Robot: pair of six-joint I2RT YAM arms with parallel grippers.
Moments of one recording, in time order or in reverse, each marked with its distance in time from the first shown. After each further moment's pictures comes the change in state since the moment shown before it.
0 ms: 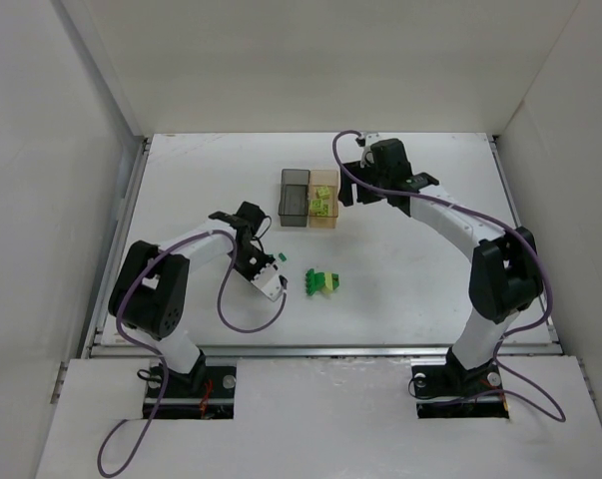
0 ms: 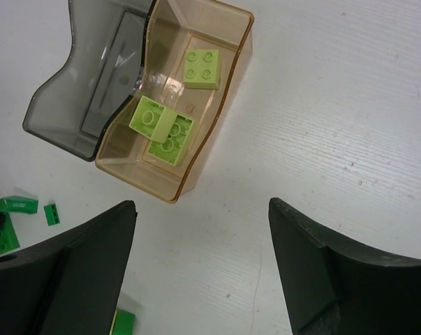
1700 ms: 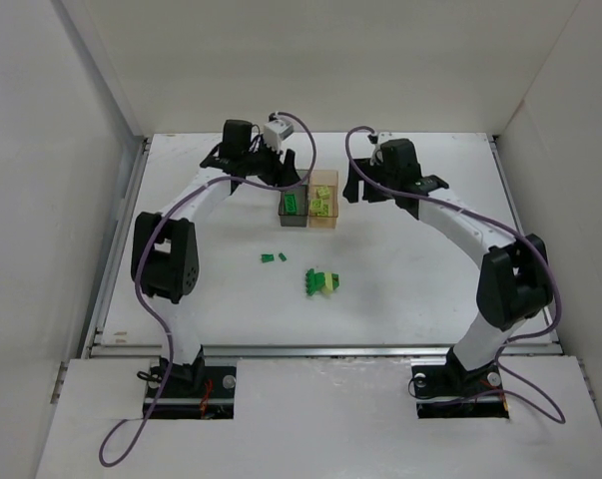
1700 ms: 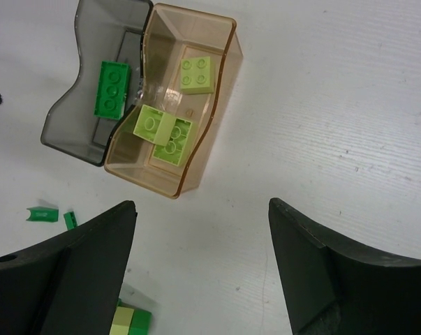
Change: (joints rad) left arm 0.143 0.275 0.586 0.577 0.353 -1.777; right arm -0.030 -0.056 -0.045 0.029 -0.001 0.086
